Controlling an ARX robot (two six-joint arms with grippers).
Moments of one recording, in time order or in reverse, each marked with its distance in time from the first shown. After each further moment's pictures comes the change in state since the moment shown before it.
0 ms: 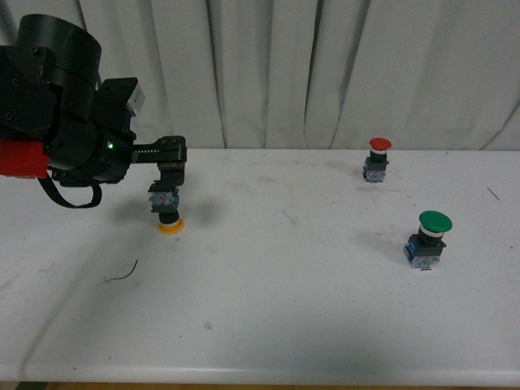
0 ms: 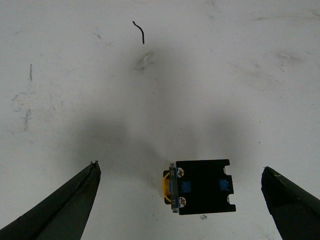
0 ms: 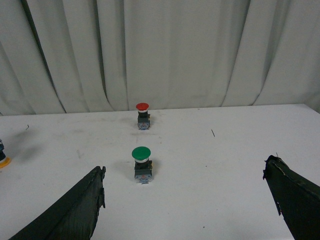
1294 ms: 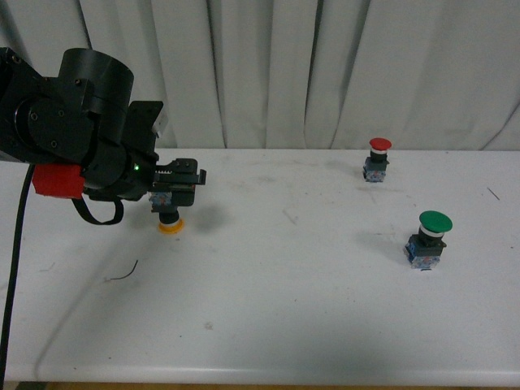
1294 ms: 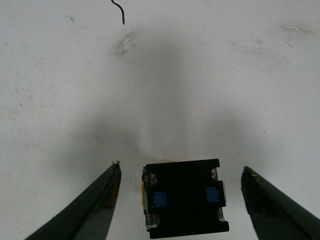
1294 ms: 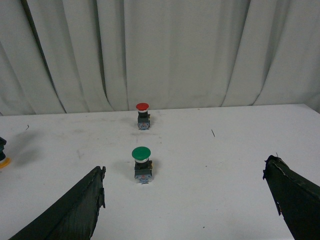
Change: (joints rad) left arm -0.039 0.085 0.040 0.011 -0.034 0.033; right arm 0.000 0.000 0.000 0.000 0.000 0.000
